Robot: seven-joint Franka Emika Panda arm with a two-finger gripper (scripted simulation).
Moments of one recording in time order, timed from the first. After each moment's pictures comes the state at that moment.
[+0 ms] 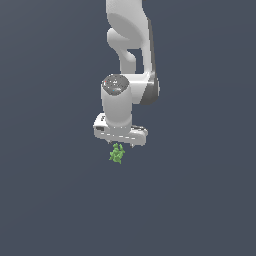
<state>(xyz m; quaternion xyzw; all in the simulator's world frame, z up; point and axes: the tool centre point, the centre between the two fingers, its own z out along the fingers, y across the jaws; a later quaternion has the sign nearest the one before) 0.011 -0.029 0.132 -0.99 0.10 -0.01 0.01</state>
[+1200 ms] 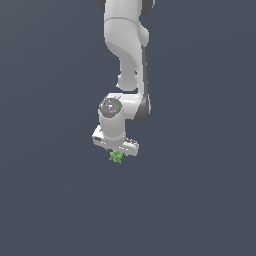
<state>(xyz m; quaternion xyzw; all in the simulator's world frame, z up) 0.005 -0.054 0.052 -0.99 0.15 0.00 0.00</state>
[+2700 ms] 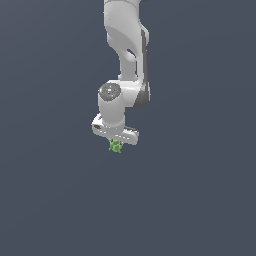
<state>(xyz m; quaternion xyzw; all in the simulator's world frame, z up) -0.031 -0.055 0.084 -0.99 0.15 0.00 0.00</state>
